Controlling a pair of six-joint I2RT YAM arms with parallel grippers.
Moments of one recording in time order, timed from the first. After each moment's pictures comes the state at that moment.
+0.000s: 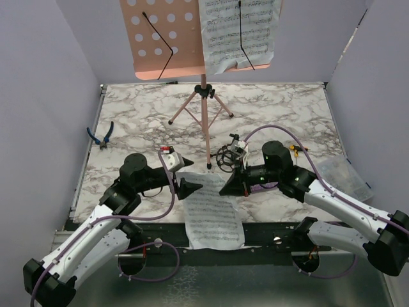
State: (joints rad) left arm -0.60 0.69 0.55 -0.05 0.69 0.07; right arm 0.77 1.02 0.70 -0.10 -0.79 0.32
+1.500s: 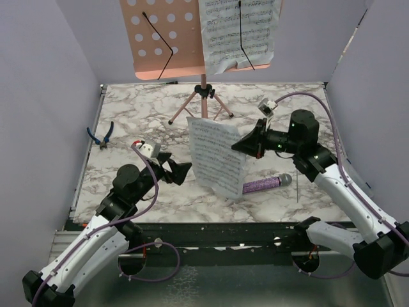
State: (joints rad) left arm -0.60 0.52 0.44 0.00 0.05 -0.30; right arm 0.52 1.07 0.98 -0.14 -0.71 0.27
